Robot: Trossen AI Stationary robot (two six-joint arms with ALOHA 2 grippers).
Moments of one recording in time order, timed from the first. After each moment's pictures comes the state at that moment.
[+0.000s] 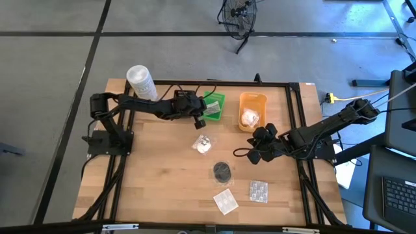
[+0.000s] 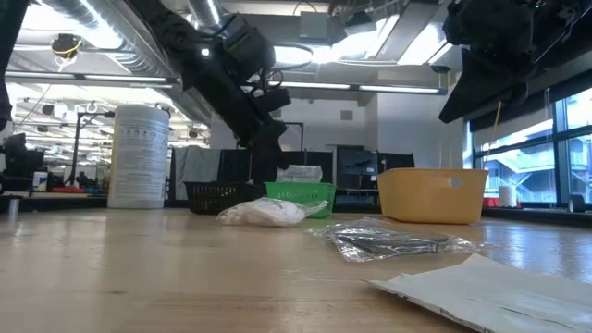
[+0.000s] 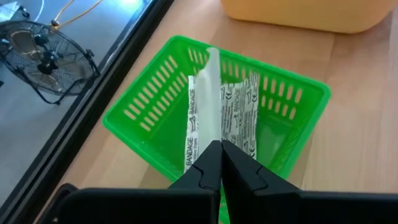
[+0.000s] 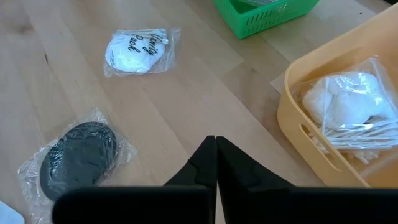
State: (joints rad) left arm 0.30 1.70 0.93 0.08 -0.27 0.10; right arm 0.42 1.19 0.76 -0.60 0.59 0.90
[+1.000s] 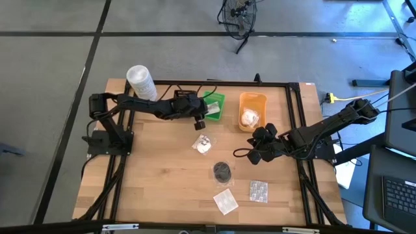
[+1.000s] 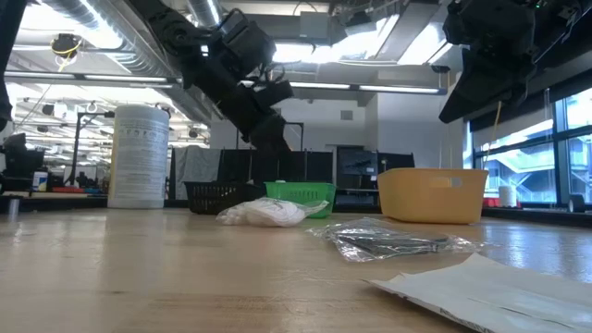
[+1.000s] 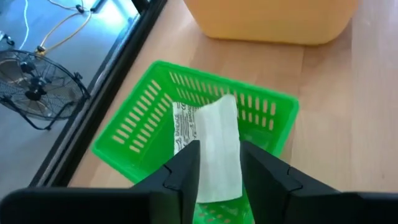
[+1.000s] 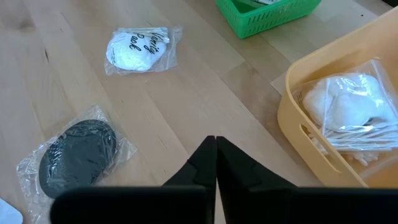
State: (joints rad) left arm 0.29 1.68 0.93 0.10 -0.21 0.18; right arm 0.42 1.19 0.76 -0.60 0.59 0.88
